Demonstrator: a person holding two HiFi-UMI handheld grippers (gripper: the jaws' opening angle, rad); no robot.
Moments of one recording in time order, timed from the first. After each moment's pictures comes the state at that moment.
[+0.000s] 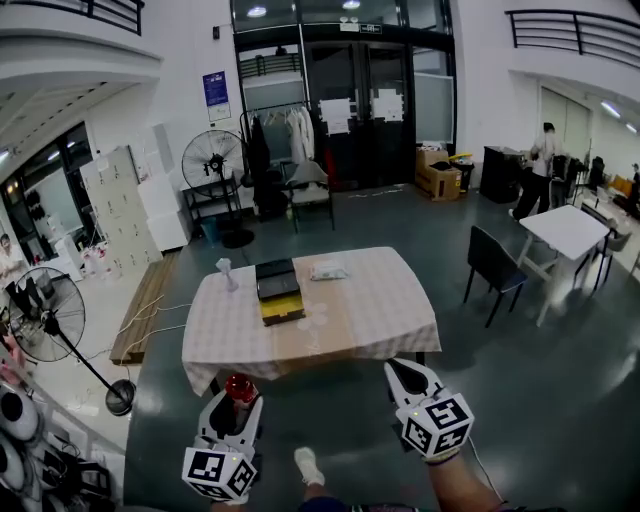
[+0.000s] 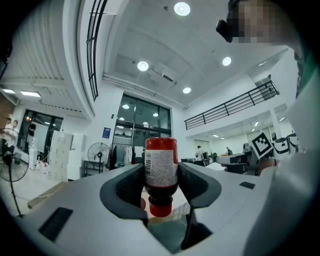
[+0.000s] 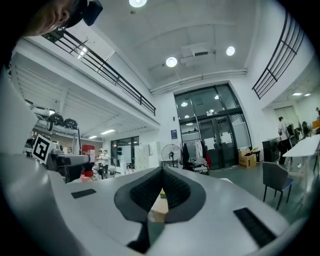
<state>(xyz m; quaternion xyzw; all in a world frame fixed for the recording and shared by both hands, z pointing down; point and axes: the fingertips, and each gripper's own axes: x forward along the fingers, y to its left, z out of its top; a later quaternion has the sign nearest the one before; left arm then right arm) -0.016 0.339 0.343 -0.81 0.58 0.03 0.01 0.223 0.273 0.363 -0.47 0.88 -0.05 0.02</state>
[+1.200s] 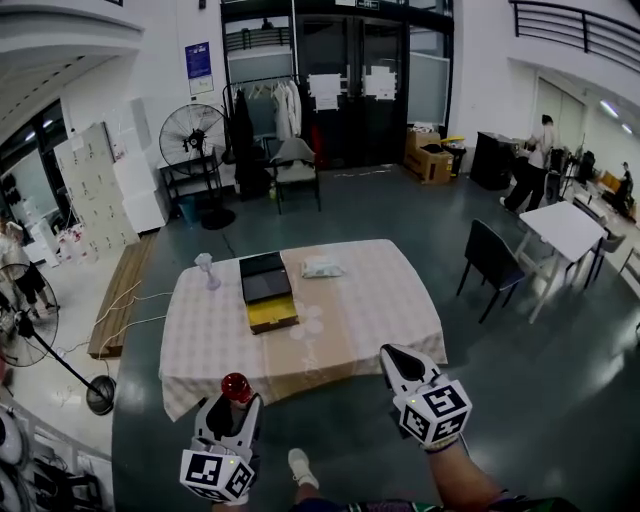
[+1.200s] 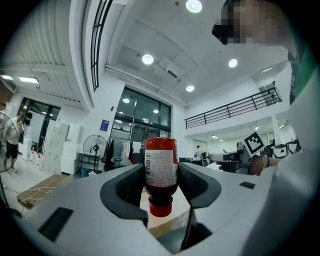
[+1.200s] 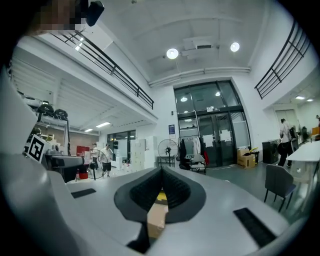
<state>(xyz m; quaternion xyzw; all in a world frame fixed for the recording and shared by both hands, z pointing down) -0.061 0.180 0.375 -0.82 0.56 0.04 -0.02 0.177 0.101 0.381 -0.48 0.88 -0.05 -0.01</state>
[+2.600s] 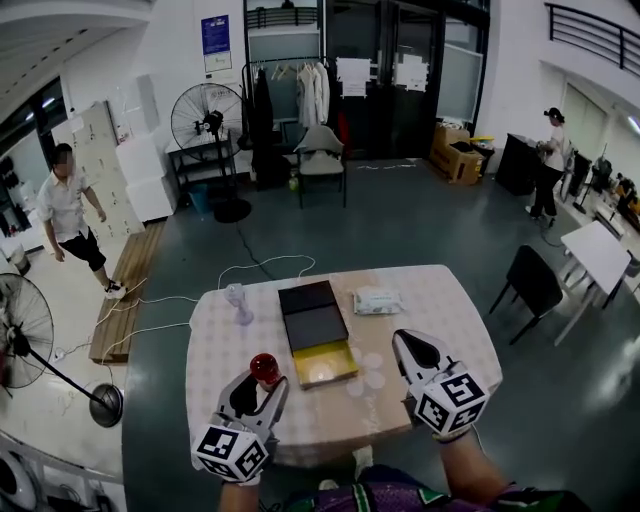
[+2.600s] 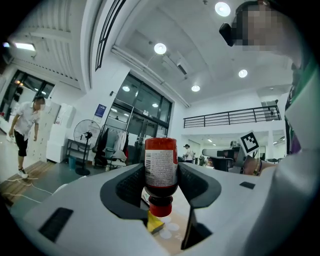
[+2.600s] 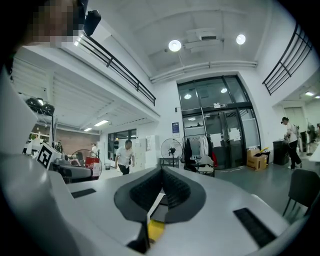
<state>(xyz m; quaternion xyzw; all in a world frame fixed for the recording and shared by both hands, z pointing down) -0.223 -0.148 0.382 -0.86 0.51 0.04 -0.09 -0.013 -0.209 0.349 -0.46 0.88 -0.05 -0.01</state>
